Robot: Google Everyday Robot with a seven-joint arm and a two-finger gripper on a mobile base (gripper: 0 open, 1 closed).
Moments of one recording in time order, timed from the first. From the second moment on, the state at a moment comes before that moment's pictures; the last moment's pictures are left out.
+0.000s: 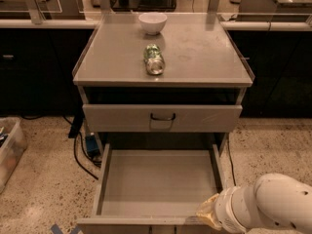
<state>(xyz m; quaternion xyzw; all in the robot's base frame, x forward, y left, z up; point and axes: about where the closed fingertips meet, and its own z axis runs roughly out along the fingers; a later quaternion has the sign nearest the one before) 0.358 -0.143 0.613 -0.44 0.86 0.14 0.22</state>
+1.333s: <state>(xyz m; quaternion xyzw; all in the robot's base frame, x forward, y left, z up) 0.272 -0.054 0.508 -0.40 0.84 0.32 0.17</state>
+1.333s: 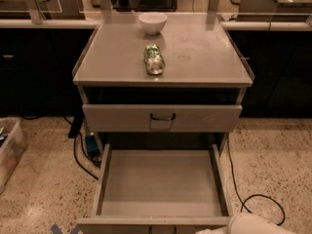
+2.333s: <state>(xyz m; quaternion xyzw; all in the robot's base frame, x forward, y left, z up) 0.297 -0.059 0.452 -0.41 0.87 0.22 0.14</state>
